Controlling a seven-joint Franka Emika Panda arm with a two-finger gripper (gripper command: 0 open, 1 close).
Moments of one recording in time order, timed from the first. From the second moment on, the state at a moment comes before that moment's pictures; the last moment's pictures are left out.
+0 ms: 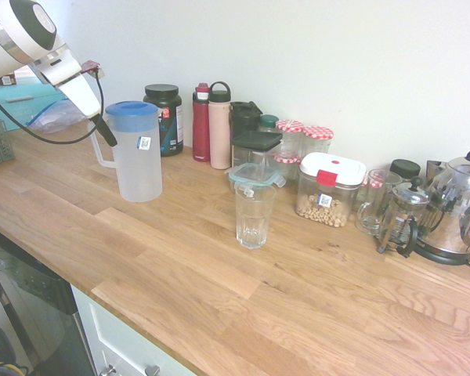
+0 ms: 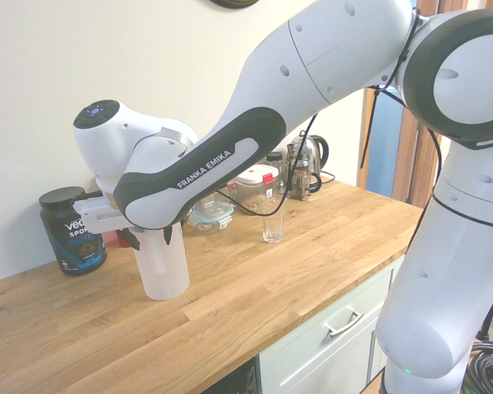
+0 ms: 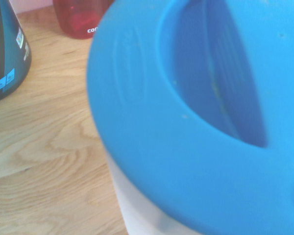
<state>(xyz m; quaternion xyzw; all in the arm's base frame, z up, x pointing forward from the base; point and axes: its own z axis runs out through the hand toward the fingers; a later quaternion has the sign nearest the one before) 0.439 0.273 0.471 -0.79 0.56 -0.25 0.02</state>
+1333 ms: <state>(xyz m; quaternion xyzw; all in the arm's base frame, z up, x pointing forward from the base) 0.441 0.234 0.479 -0.83 0.51 -0.21 0.03</state>
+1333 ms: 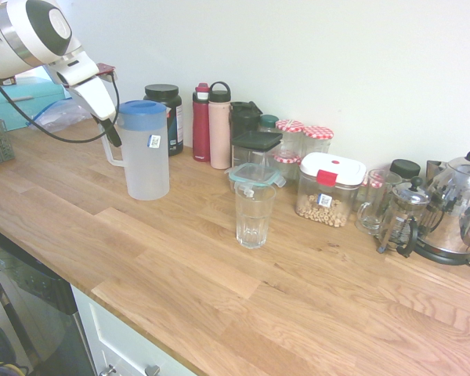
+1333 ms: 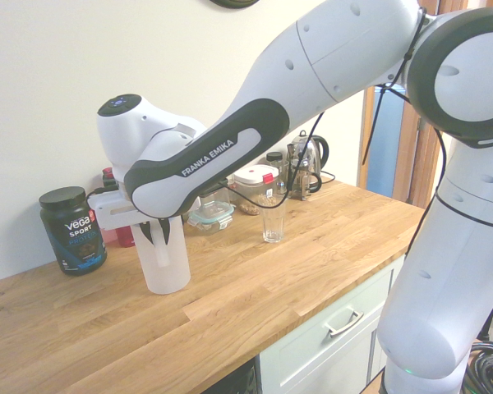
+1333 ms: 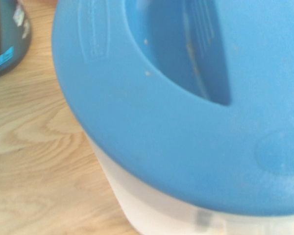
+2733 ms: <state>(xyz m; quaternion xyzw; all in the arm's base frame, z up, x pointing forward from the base) 0.276 -0.096 0.577 -0.98 0.10 -0.10 0.11</state>
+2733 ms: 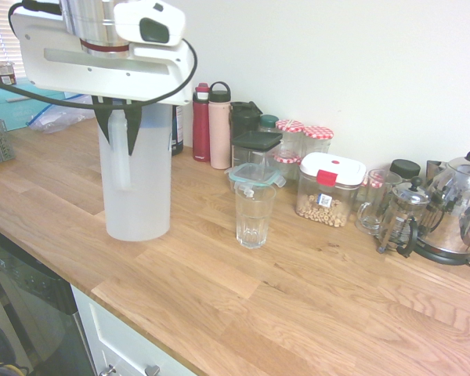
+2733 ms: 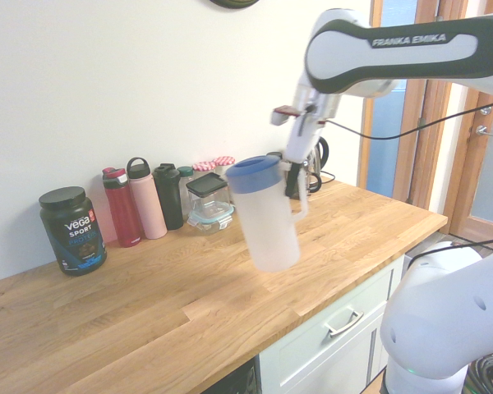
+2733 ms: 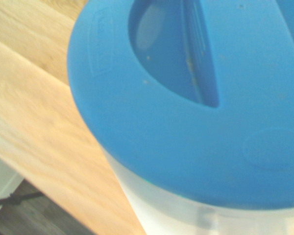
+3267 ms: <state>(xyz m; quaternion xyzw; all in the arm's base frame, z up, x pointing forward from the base) 0.267 -0.246 0.558 -0.99 0.00 -0.14 0.10</state>
